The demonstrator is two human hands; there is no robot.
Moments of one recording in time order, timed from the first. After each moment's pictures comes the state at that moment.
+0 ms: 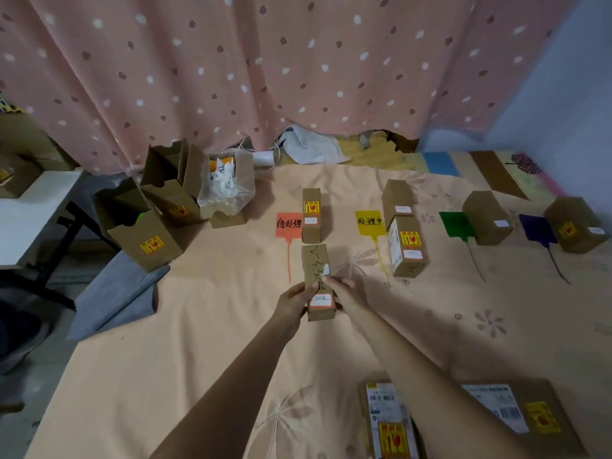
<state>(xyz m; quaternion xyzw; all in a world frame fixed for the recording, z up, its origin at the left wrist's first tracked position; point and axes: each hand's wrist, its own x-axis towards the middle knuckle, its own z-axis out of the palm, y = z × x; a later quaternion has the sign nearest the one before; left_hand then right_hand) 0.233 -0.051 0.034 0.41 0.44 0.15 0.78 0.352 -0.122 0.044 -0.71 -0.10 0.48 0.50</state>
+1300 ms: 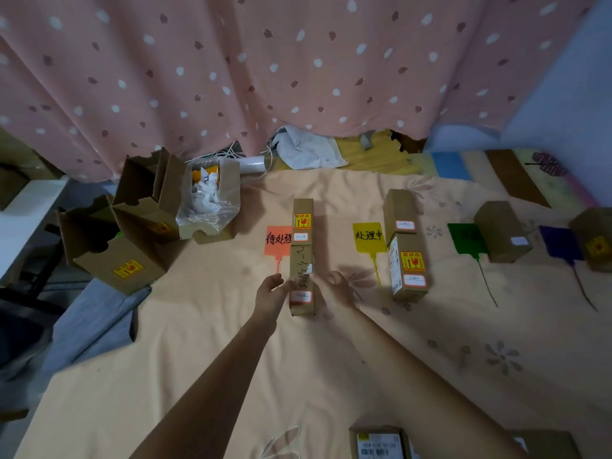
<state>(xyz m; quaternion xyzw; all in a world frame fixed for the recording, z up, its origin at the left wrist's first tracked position) 0.285 0.024 0.016 0.46 0.55 0.20 0.66 0.403 -0.053 0.035 -0.78 -0.11 0.43 0.44</state>
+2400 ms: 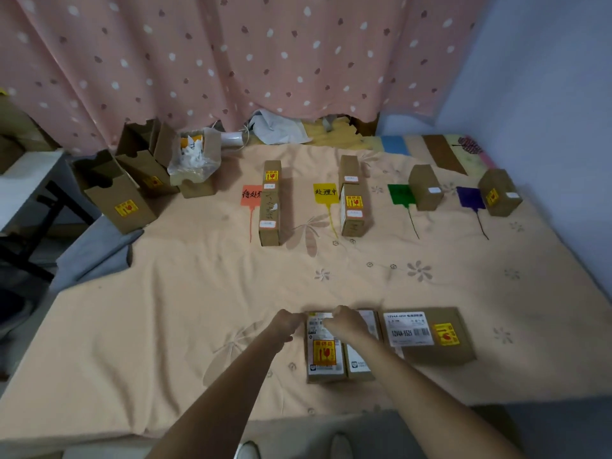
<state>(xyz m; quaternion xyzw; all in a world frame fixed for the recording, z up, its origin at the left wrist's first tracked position) 0.224 -0.230 0.001 0.51 0.58 -0.05 0.63 0.335 -0.328 0.045 -0.86 -0.26 0.42 0.11</state>
